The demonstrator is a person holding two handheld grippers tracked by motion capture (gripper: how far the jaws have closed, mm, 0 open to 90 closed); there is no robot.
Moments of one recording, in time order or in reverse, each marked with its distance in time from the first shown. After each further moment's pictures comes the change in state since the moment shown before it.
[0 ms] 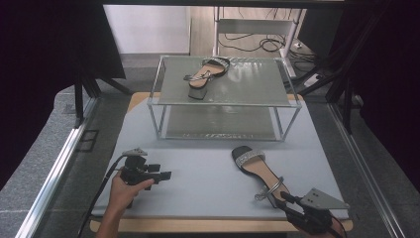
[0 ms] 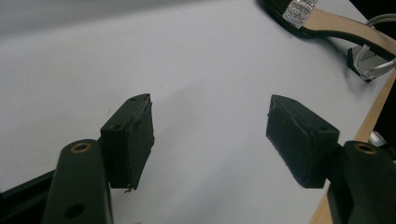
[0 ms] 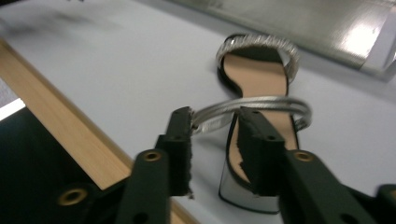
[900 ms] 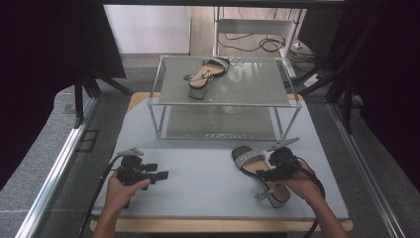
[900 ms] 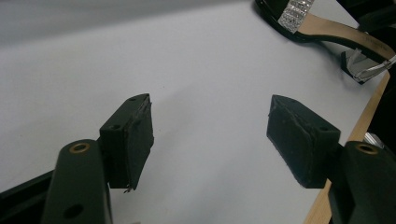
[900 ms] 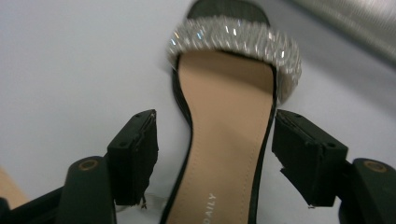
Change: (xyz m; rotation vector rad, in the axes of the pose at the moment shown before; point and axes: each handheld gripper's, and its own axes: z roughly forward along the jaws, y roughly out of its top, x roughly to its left) left arm 0.003 -0.002 -0.010 -0.025 -0.012 0.004; right arm -0.054 0.081 0.111 0.437 0.024 0.007
